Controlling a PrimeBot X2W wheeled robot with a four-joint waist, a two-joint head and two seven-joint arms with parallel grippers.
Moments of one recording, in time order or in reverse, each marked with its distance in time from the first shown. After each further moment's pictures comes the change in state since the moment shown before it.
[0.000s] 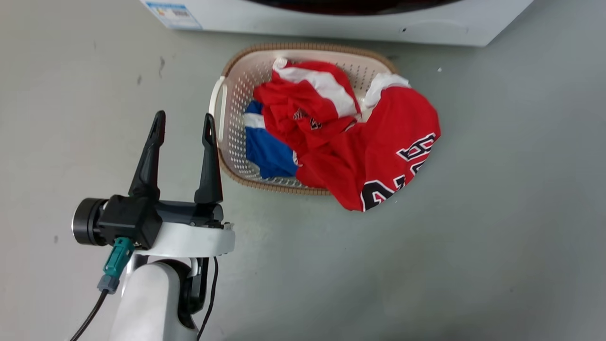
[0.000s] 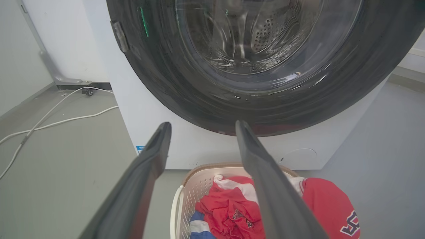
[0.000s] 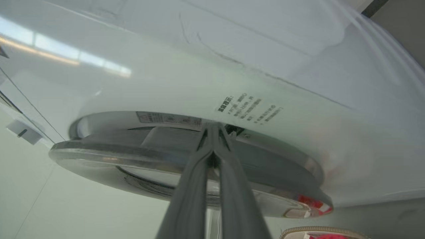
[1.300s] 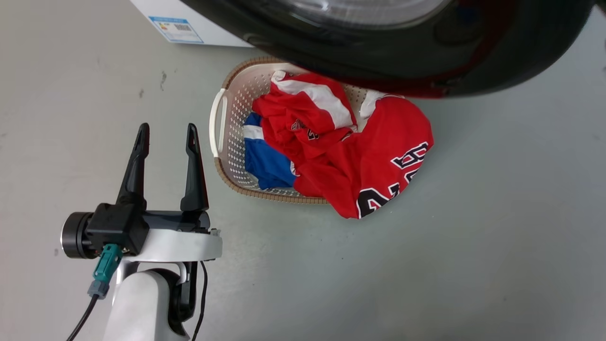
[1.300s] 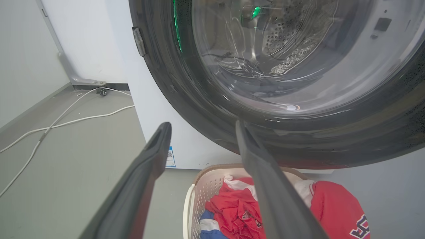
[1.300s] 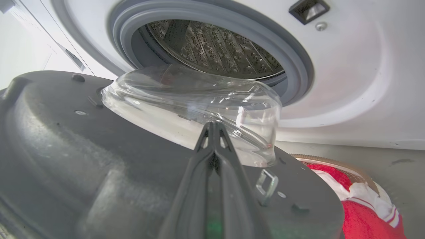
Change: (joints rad) left arm 0.027 0.000 0.048 0.015 0.000 0.004 0.000; right arm 0.091 0.003 0.194 -0.187 -0.036 -0.001 0.235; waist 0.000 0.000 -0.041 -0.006
